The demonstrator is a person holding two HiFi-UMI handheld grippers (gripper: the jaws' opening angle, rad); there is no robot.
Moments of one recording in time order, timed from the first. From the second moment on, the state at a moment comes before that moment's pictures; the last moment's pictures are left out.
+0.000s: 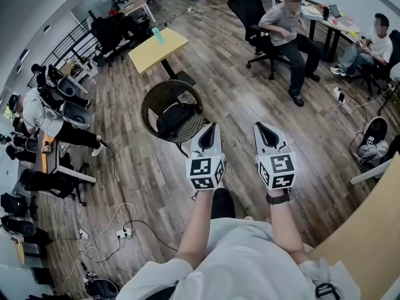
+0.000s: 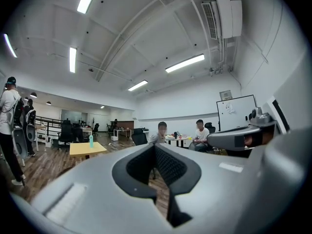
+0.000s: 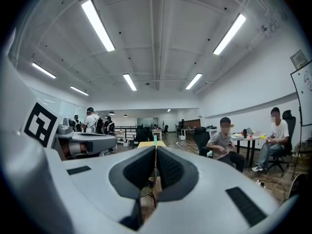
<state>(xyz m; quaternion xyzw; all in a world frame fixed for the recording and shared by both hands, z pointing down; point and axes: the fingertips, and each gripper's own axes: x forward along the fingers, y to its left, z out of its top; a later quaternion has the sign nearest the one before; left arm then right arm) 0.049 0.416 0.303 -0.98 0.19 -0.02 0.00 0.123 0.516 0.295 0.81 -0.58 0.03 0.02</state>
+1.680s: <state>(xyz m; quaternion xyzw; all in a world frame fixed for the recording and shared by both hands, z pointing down) 0.024 -0.152 0.338 -0.93 0.36 -0.01 -0.06 0.125 -0.099 0.321 0.66 -0.74 0.03 0.12</state>
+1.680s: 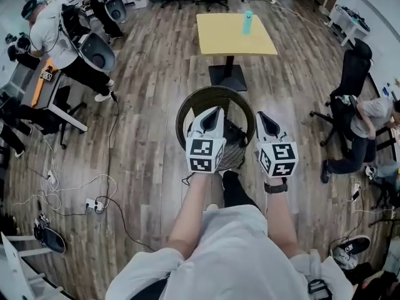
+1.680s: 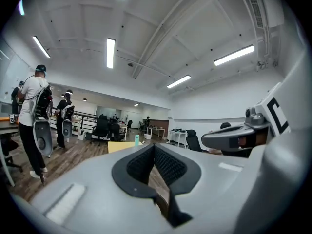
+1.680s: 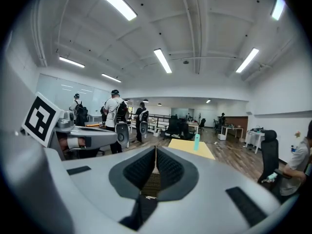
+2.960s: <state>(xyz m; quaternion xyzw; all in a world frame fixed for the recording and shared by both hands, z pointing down) 0.027 -0.319 0.604 -0.83 0.45 -0.20 -0.26 0.136 -0.300 0.586 0.48 -0.81 0.25 0.24</state>
